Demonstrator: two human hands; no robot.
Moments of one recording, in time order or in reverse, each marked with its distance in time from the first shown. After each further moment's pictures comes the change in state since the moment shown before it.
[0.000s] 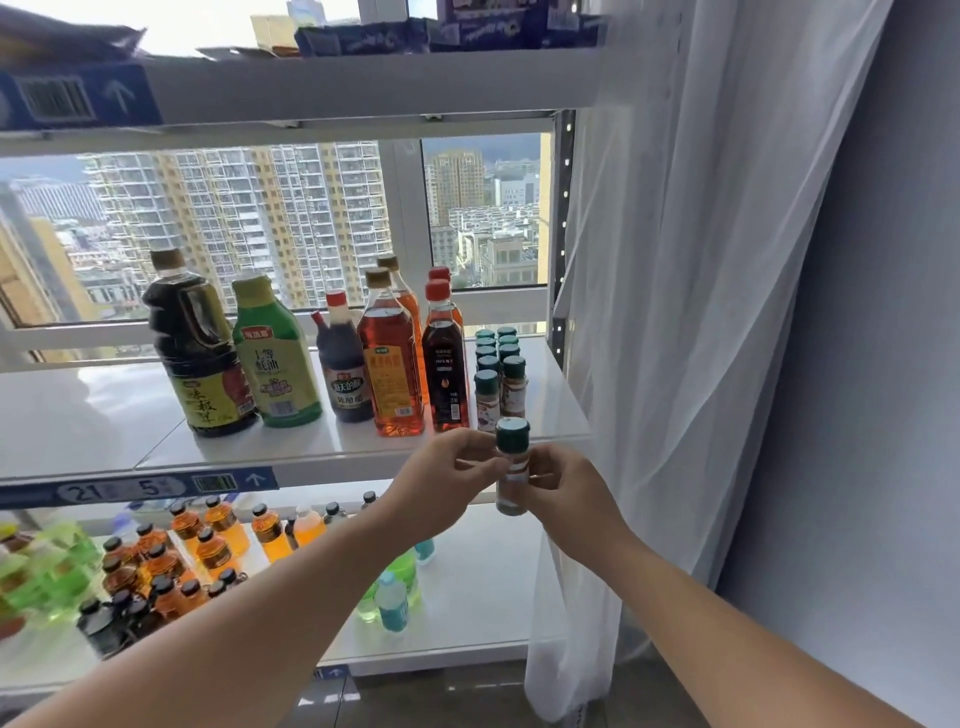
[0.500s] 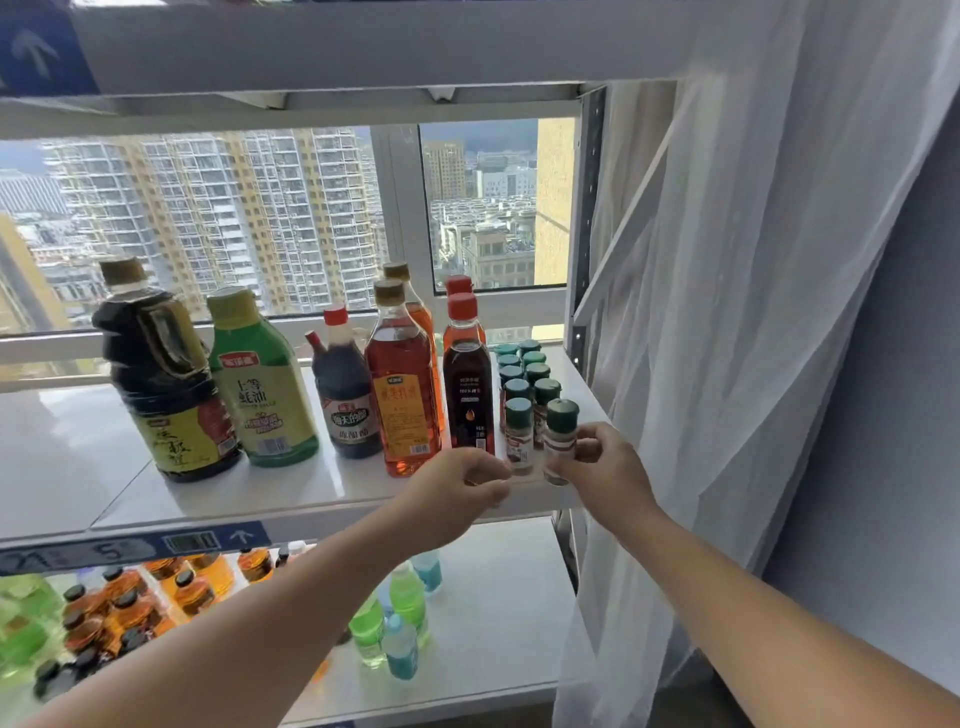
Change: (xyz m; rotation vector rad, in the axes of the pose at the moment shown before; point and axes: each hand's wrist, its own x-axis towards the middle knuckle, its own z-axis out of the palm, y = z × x) left_hand 0.082 -0.050 -0.045 0.164 -0.142 -0.067; right_hand 0.115 0.024 0.010 -0.100 0.249 0.159
